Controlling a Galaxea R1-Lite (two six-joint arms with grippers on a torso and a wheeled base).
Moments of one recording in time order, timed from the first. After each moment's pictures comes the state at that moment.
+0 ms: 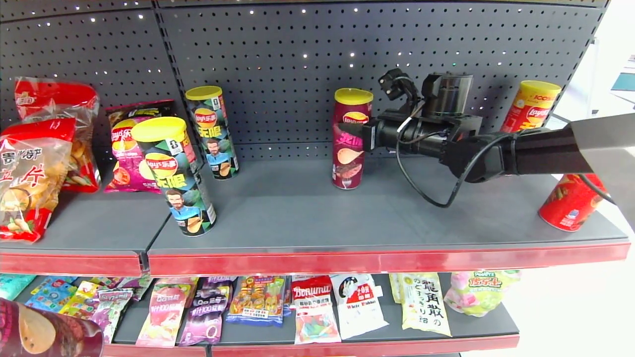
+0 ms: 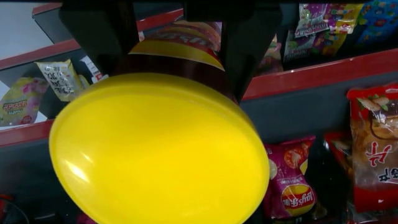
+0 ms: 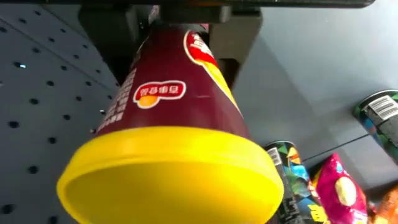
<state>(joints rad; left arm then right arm) 0.02 0.34 -0.49 0.13 -0.23 0.05 0.41 2.16 -1.65 -0.45 0.41 -0.10</state>
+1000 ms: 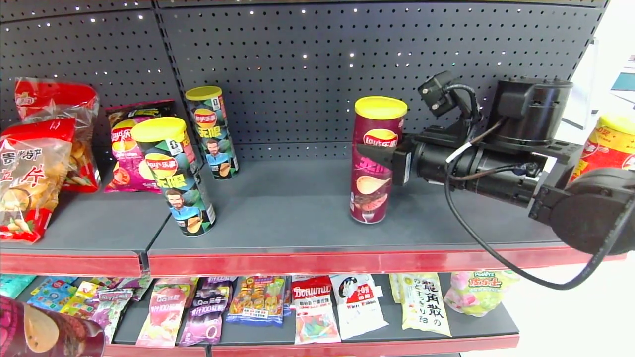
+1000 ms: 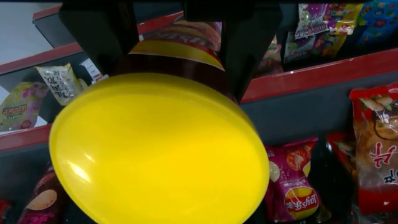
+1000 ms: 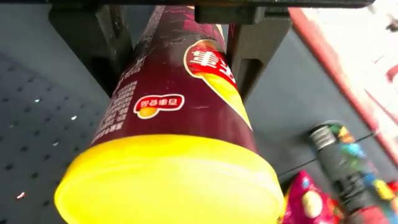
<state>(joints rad) 0.02 0.35 -0.48 0.13 -0.24 0.06 0.55 1.74 -1.04 -0.62 0.20 -0.10</state>
